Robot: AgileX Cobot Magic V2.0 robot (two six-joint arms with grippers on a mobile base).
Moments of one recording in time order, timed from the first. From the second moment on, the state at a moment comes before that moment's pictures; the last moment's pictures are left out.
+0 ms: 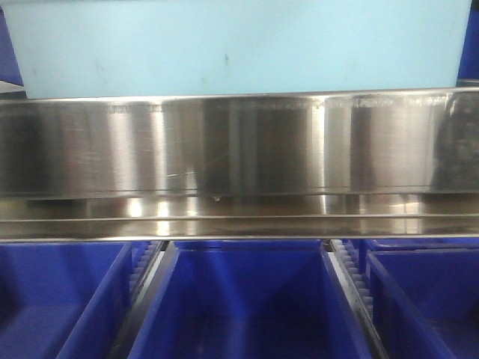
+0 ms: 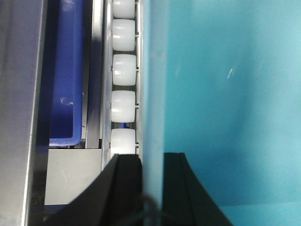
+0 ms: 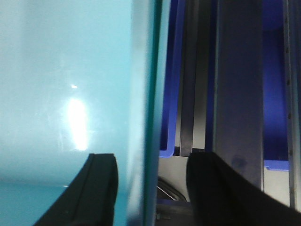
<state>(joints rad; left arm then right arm) -0.41 1.54 -1.56 0.08 1.24 -0.47 0.33 1.43 -1.47 -0.02 1.23 0.36</state>
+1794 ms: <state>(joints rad) -0.41 1.42 -1.78 0.12 1.17 -0.47 0.33 1.39 -1.73 -0.02 1.27 0.32</state>
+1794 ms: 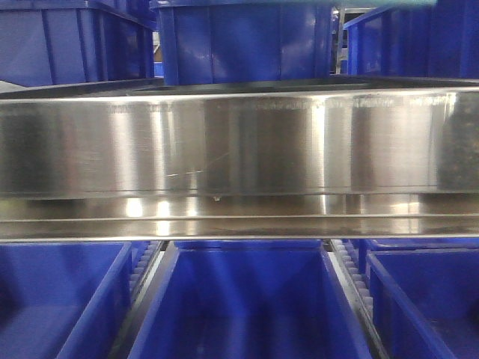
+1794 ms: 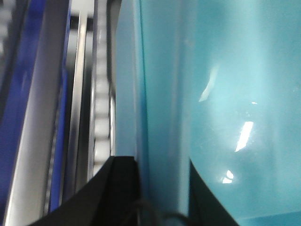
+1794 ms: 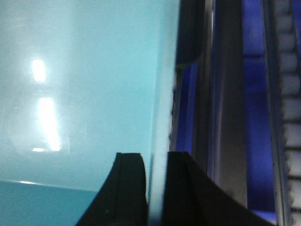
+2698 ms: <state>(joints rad) -0.41 1.39 -1.82 0.18 1.07 -0.46 0.33 1.39 -1.84 -0.04 1.20 0.28</state>
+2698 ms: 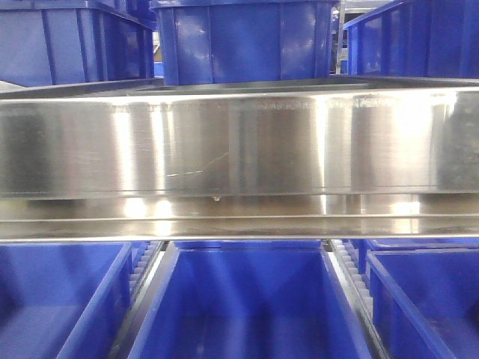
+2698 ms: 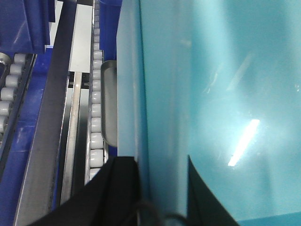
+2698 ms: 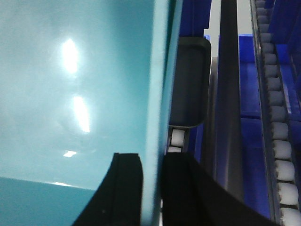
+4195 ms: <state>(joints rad) -0.41 1.43 -1.82 0.19 1.05 -0.46 0.33 1.39 -1.84 -0.06 1.21 0.28</state>
